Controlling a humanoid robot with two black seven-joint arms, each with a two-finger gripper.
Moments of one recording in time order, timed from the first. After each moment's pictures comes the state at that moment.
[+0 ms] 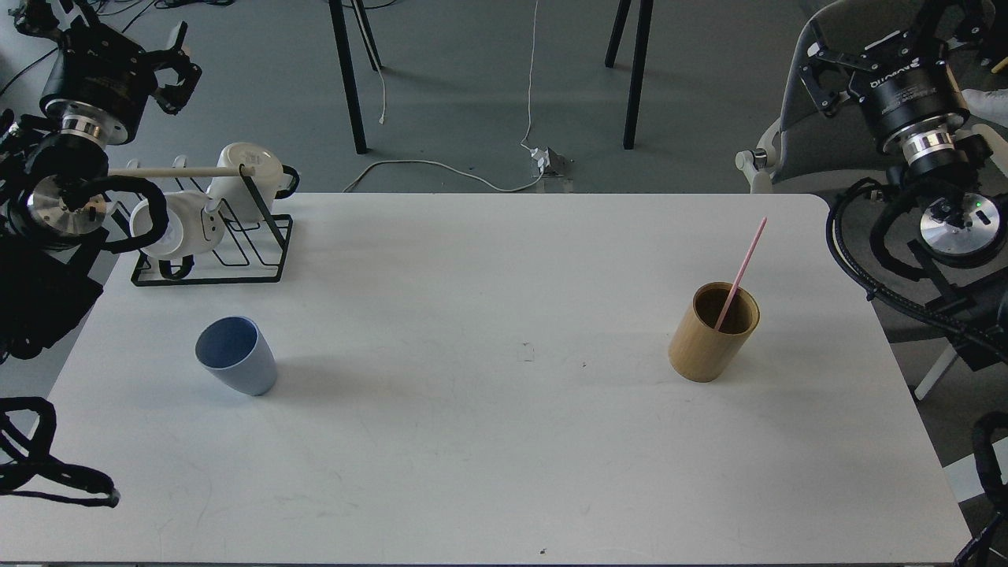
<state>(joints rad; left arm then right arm) -0.97 0.41 -0.74 -0.39 -0.19 -0.49 -0.29 0.85 -0.40 0.95 0.63 0.14 0.49 0.24</state>
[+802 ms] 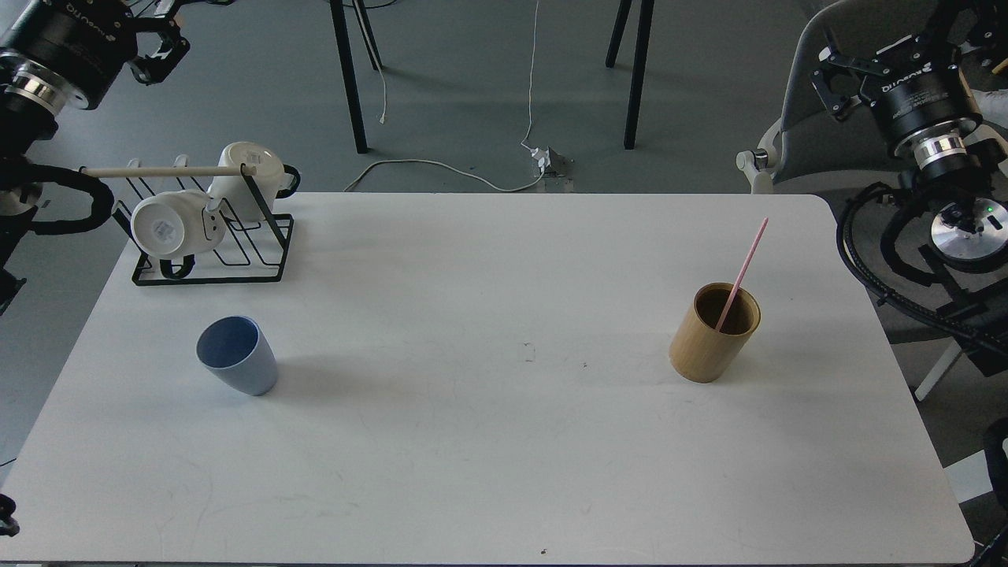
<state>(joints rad) -0.97 0.68 -0.66 -0.74 0.10 -0.49 -0.28 0.84 -0.43 0.95 0.64 0.13 0.49 0.25</state>
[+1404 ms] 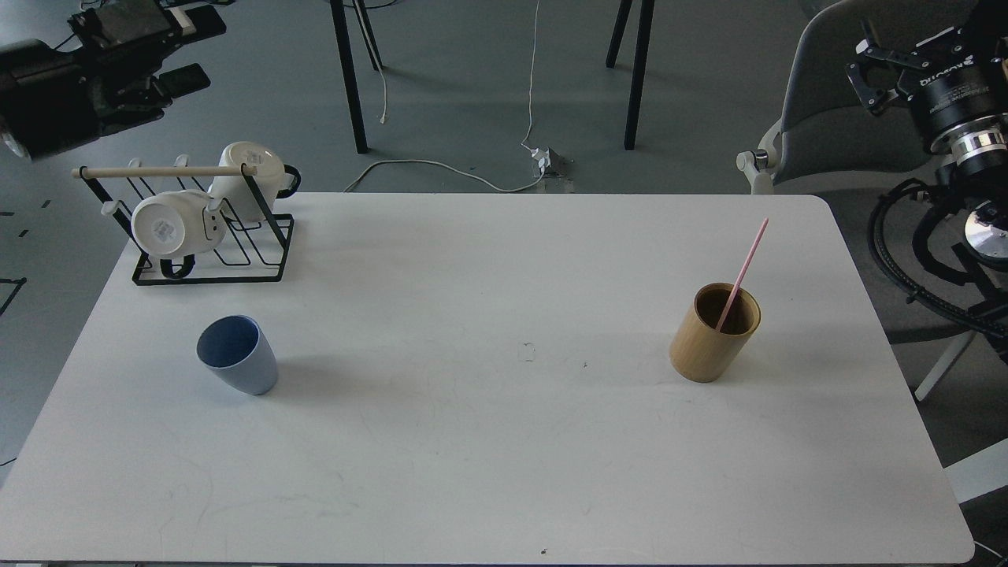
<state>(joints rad) -0.89 1.07 -0.62 -1.34 0.96 -0.49 -0.28 0.83 -0.48 0.95 0.64 0.13 0.49 0.26</state>
